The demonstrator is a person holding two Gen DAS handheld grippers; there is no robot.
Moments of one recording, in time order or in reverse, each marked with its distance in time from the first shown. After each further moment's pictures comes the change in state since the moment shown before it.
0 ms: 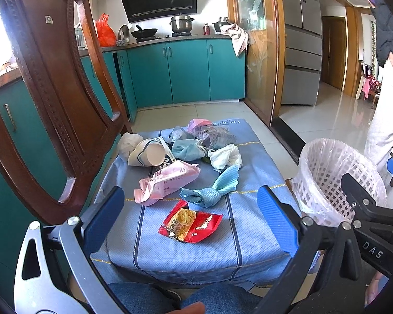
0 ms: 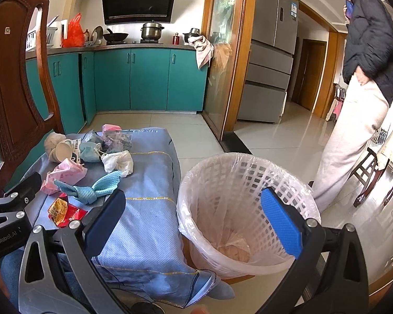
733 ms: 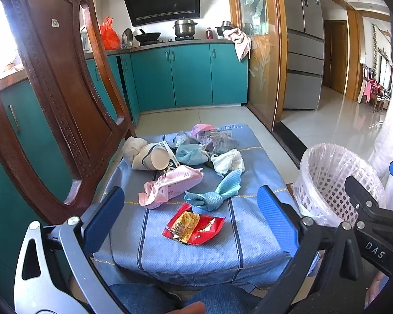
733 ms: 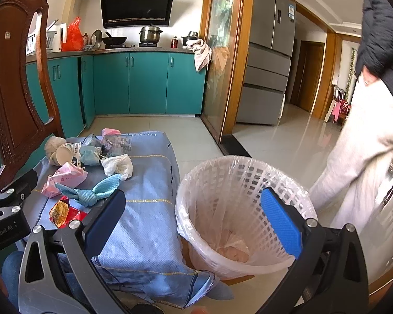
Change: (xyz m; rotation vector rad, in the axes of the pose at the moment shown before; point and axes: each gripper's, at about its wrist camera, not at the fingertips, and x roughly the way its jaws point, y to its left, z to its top) left arm -0.007 0.003 0.000 -0.010 -0.021 0.010; right arm -0.006 -0.003 0.002 0.004 -0.010 -0.001
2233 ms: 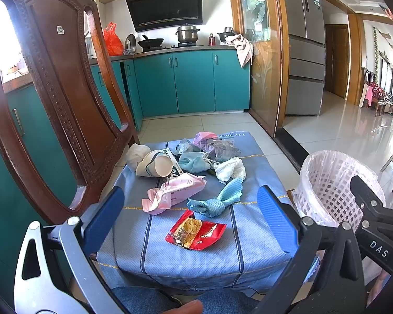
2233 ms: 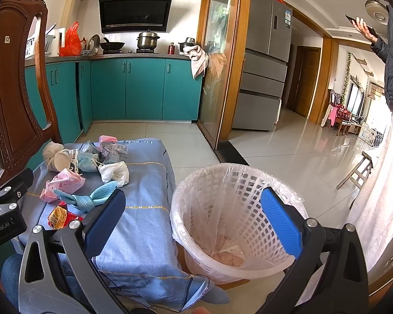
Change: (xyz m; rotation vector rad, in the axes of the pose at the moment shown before) left arm -0.008 0.005 0.007 -0.012 -0.039 0.010; right arm -0.008 -0.004 0.007 -0.004 -0.033 -0.017
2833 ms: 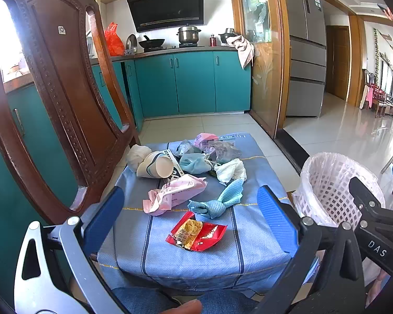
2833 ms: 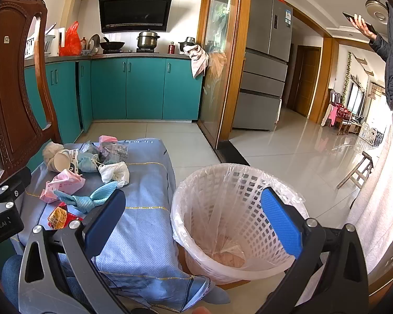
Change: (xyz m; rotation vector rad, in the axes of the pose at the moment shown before) left arm -0.002 0.001 0.003 -0.003 -0.001 0.002; right arm 0.001 0.000 0.001 -0.001 0.003 0.000
